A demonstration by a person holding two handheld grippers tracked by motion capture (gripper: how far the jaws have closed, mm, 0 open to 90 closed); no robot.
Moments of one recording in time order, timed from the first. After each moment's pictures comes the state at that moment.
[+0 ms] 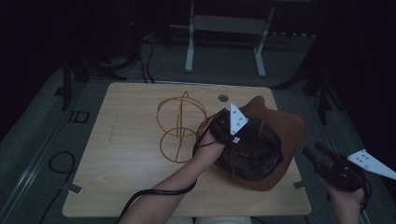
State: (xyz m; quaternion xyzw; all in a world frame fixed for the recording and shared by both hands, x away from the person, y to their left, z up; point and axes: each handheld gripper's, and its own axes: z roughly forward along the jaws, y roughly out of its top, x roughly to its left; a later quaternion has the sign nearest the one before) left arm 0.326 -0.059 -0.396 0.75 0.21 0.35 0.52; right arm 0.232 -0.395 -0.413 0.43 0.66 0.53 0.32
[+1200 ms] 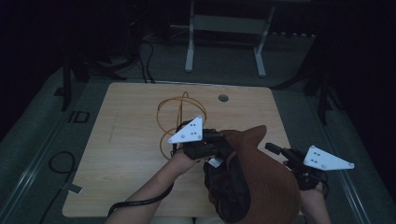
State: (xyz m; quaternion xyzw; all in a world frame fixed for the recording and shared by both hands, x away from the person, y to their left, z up) left arm 0.302 0.012 -0.410 0.68 0.00 0.09 0.73; right arm 0.238 -0.293 -0.409 0.22 0.74 0.61 0.20
